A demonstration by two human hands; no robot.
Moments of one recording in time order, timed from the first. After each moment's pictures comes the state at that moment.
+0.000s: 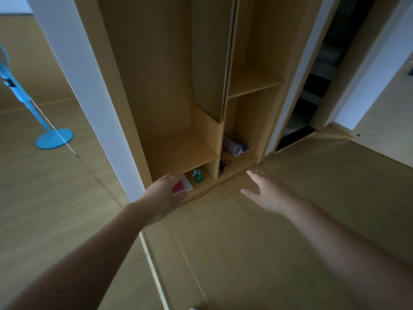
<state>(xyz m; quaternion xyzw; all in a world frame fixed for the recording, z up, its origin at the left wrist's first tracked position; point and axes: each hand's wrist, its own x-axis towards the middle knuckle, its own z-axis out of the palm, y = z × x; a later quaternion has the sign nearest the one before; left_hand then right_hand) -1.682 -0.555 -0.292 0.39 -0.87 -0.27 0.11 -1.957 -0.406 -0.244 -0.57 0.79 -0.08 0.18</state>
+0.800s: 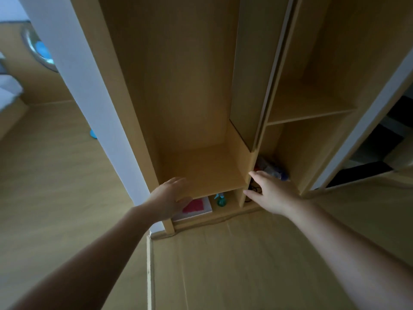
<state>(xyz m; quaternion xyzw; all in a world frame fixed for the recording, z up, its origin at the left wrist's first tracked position) -1.791 -0.708 -0.287 0.53 -0.81 -0.20 0.11 -2.088 -0.655 -0.245 -0.70 0.70 -0.06 0.16</state>
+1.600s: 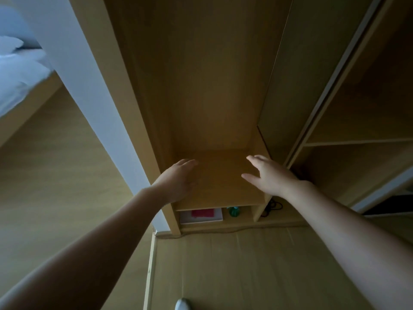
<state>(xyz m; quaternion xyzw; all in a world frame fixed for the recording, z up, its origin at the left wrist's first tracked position) -1.811 -0.854 -0.278 0.60 -0.77 -0.18 0.14 -2.093 -0.873 -0.258 -0.77 0.61 -0.04 0.18</state>
